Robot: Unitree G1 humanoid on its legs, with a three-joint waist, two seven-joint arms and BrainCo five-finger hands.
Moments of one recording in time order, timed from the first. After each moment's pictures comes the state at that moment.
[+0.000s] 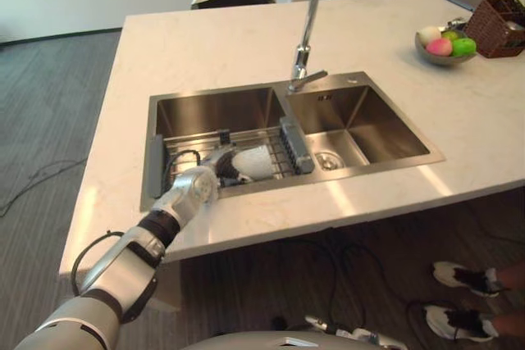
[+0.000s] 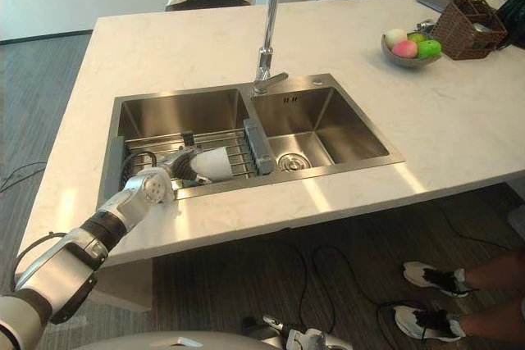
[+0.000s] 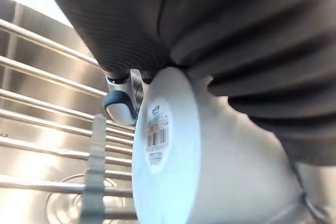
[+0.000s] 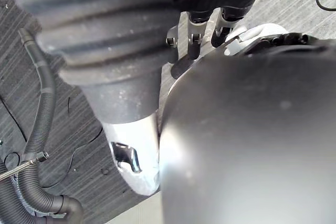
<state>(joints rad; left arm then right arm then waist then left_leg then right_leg) -0.67 0.29 -0.56 0.68 0.45 0.02 -0.06 0.00 -0.16 -0.13 1.04 0.29 0.43 0.21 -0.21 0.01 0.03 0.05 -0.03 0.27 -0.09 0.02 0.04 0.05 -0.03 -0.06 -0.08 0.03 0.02</state>
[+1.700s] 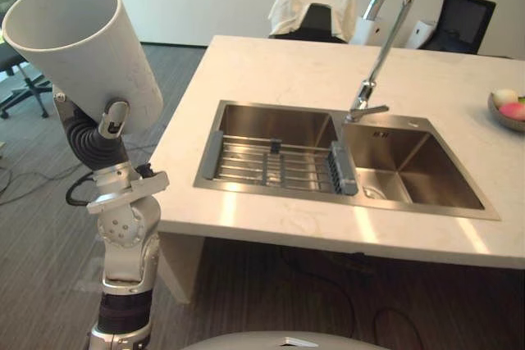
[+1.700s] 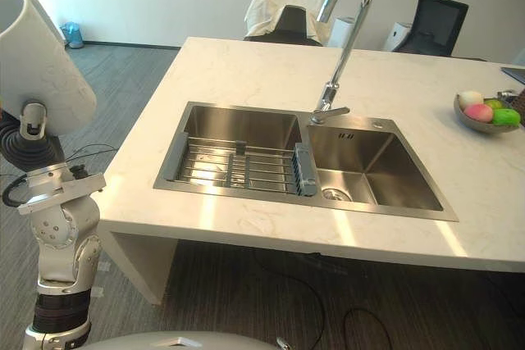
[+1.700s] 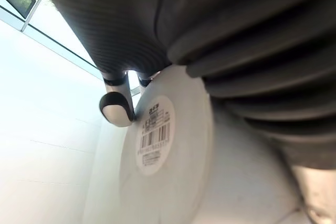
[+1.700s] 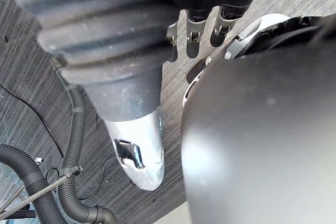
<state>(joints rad) -0.12 0.10 0.04 -0.42 -0.15 -0.39 0.33 0.21 -0.09 -0.30 1.00 0.51 0.30 0.08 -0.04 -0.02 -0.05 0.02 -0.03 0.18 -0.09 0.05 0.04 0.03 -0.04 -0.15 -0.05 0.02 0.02</state>
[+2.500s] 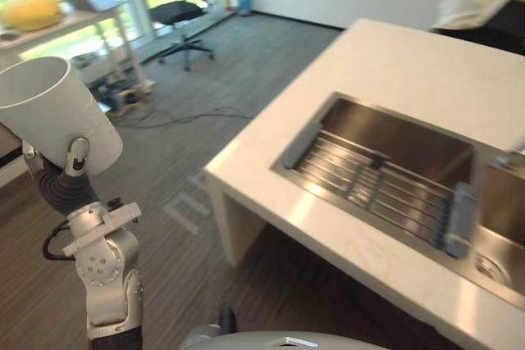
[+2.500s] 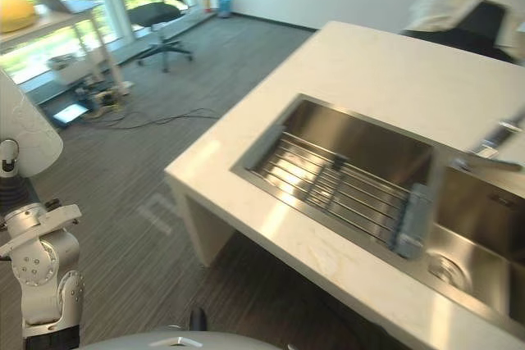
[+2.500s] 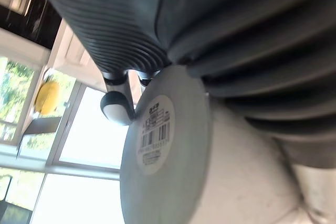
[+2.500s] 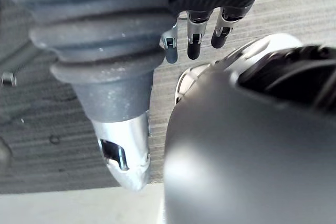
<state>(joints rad) 0.11 0.03 0.18 -0.44 -0.17 -0.35 0.33 0.12 -0.16 -0.32 1.15 0.43 0.31 0.08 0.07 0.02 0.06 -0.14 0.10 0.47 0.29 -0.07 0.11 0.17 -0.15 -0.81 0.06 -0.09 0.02</state>
